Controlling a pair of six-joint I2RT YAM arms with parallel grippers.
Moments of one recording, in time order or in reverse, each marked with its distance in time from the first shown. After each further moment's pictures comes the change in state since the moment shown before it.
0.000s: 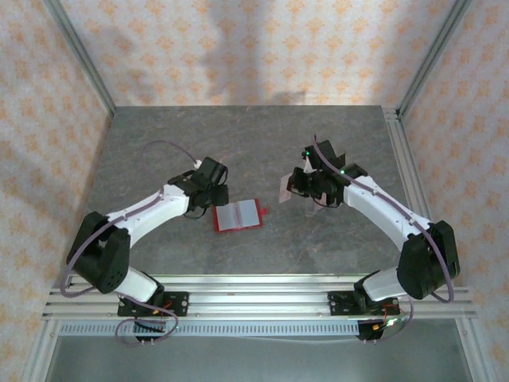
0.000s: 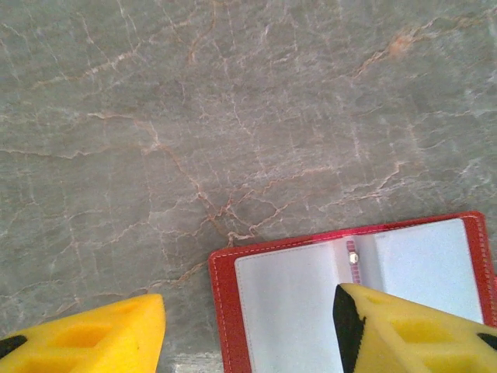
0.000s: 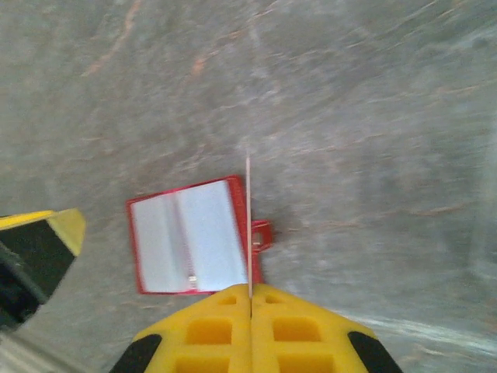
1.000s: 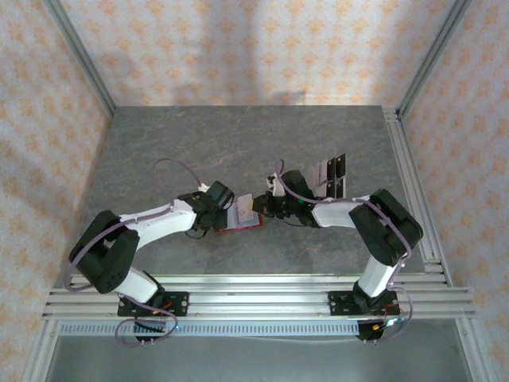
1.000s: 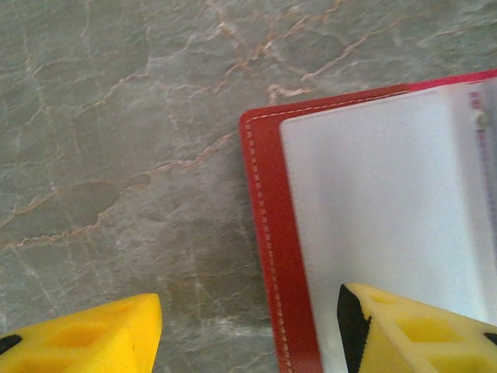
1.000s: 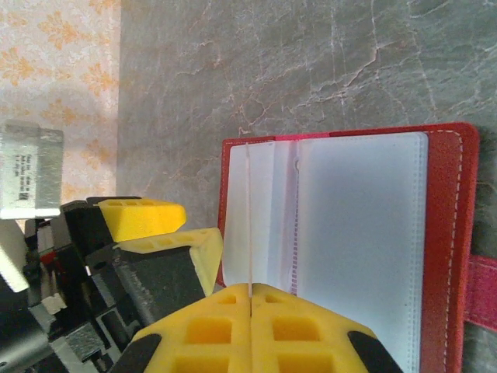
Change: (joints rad) left arm -0.106 0.031 -0.175 0.014 -0.066 -0.072; right arm 0.161 0.313 -0.315 0.932 -0.285 0.189
